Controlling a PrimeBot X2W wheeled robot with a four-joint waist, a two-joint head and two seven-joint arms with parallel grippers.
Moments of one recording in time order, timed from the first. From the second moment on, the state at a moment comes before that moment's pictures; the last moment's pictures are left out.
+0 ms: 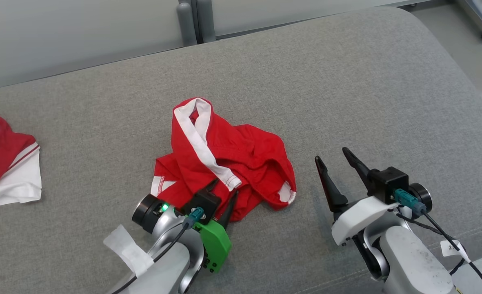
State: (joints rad) left arm -0.48 0.04 -0.90 0.67 -0.39 0.09 -0.23; right arm -0.20 -0.07 0.36 0.38 0.17 0.04 -0.25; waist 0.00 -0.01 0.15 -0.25
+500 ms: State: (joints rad) left arm -0.49 0.04 -0.89 0.56 -0.52 0.09 -0.25; right arm -0.20 -0.07 0.33 0.37 0.17 0.03 -0.25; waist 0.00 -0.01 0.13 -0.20
